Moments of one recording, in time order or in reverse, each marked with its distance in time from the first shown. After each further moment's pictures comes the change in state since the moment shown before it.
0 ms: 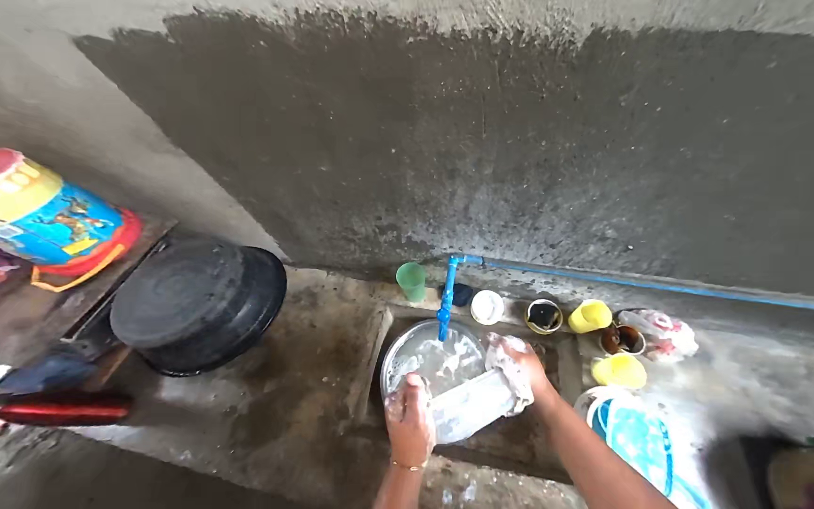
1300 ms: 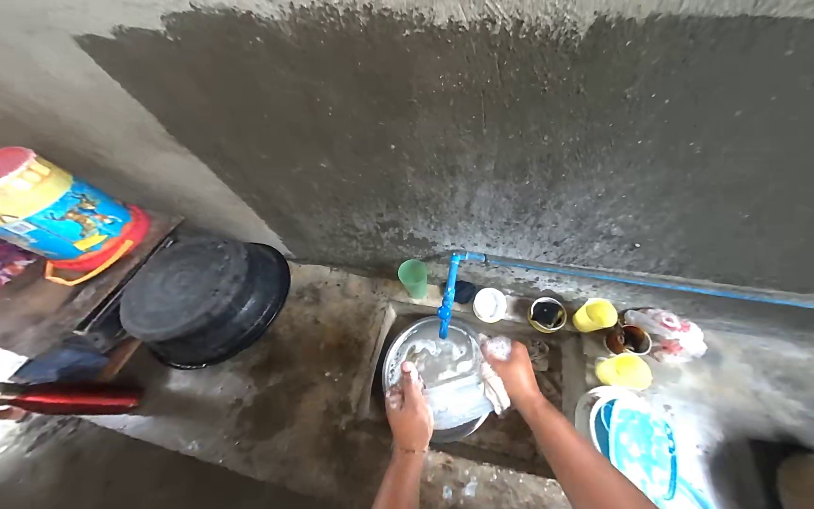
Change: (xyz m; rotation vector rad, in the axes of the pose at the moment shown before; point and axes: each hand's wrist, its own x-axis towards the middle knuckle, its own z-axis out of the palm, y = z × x) left_hand 0.005 -0.010 0.009 0.057 0.160 -0.167; right_hand 0.005 -0.001 0.007 -0.552 -0.029 -0.072
